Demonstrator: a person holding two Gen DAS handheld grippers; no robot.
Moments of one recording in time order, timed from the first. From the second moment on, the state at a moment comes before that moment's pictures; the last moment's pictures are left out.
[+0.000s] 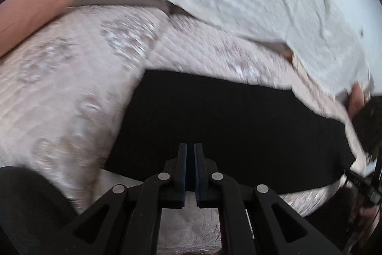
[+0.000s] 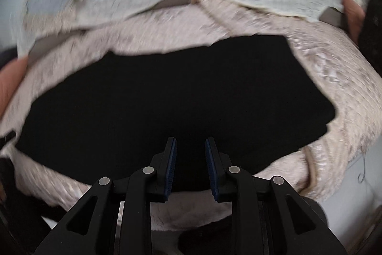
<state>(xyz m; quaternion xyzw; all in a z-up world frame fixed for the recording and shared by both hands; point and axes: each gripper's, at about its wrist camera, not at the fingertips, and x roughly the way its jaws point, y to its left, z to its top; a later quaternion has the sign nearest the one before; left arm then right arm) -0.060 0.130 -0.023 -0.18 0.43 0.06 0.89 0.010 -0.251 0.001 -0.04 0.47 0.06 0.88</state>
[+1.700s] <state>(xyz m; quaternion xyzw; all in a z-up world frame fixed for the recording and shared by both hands) -0.087 0.177 -0.051 -0.34 0.35 0.15 0.86 -0.005 -0.149 0.019 -0.09 0.43 0.19 0.88</state>
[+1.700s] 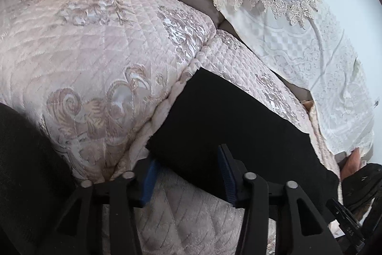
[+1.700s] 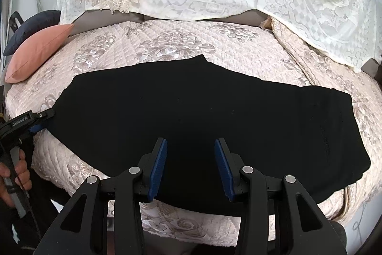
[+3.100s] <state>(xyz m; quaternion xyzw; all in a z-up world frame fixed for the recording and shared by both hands) 0.007 -0.052 -0.008 -0.20 0.41 -0.23 0.86 0.003 -0.241 0.015 -0.01 0.44 0.11 0.89</state>
